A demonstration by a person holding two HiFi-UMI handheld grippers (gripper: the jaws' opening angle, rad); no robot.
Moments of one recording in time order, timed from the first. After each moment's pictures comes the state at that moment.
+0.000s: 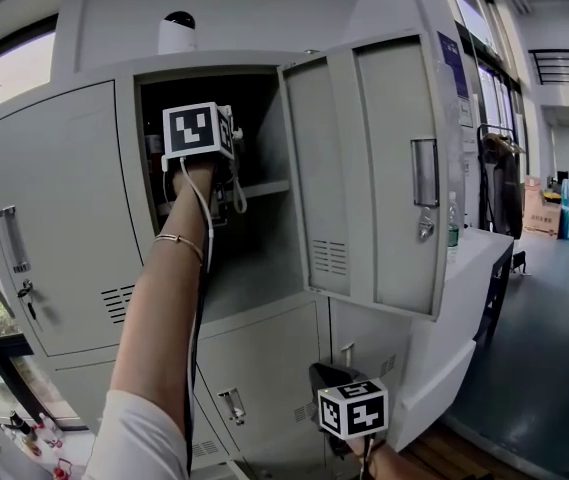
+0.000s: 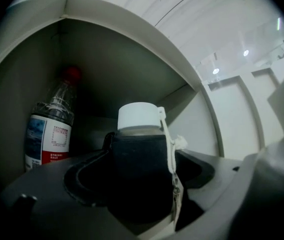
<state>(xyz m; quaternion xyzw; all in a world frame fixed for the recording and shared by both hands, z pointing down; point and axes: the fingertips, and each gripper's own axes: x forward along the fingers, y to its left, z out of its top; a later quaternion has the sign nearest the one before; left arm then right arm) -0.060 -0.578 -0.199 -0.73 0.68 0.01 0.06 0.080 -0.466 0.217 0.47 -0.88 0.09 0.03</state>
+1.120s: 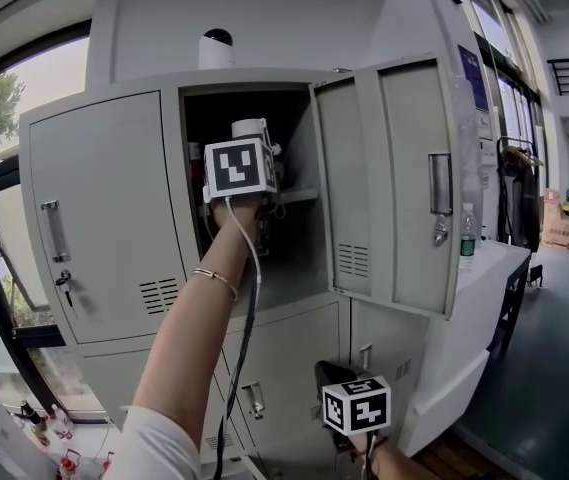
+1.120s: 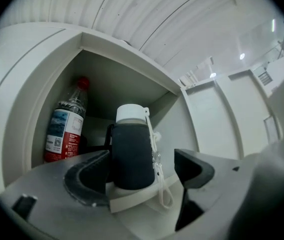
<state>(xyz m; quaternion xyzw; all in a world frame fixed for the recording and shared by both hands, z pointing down) -0.044 -0.532 -0.173 -0.73 0.68 0.03 0.08 0.051 -0.444 0.201 0.45 -0.89 0.06 0.02</state>
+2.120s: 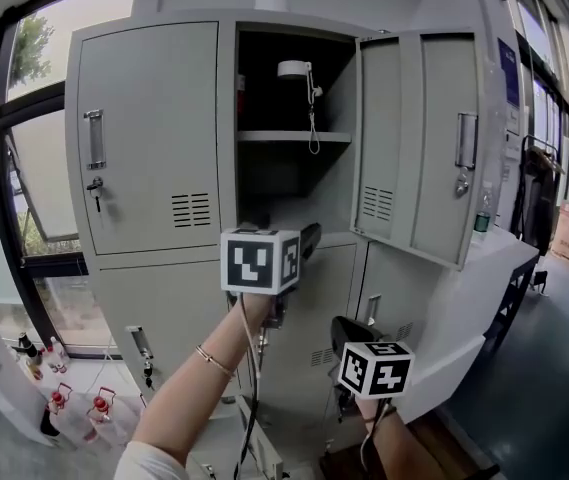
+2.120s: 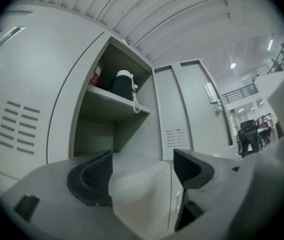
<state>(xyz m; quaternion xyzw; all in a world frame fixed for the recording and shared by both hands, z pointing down) -0.023 -0.429 0.038 -0.79 0.61 0.01 0.04 0.068 -0.398 0.211 0.45 -0.89 0.07 -0.01</state>
